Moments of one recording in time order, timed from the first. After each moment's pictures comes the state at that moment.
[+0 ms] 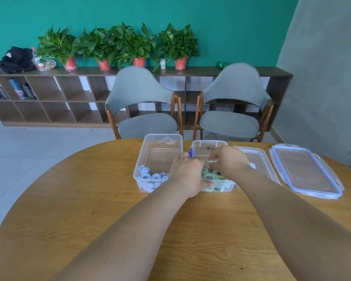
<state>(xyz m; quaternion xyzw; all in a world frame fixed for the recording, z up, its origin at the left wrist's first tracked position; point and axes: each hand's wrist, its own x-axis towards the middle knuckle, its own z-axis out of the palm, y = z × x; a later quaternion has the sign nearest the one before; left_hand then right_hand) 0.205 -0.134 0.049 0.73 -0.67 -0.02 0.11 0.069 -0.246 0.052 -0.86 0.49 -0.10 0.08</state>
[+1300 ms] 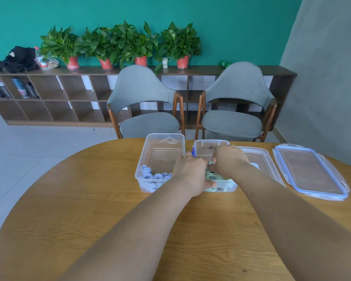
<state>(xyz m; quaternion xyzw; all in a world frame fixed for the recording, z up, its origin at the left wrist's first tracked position) 0.201 -0.137 0.055 0.74 -0.67 -0.03 0.09 0.089 -0.245 0.055 -0.84 0.54 -0.01 0.01</state>
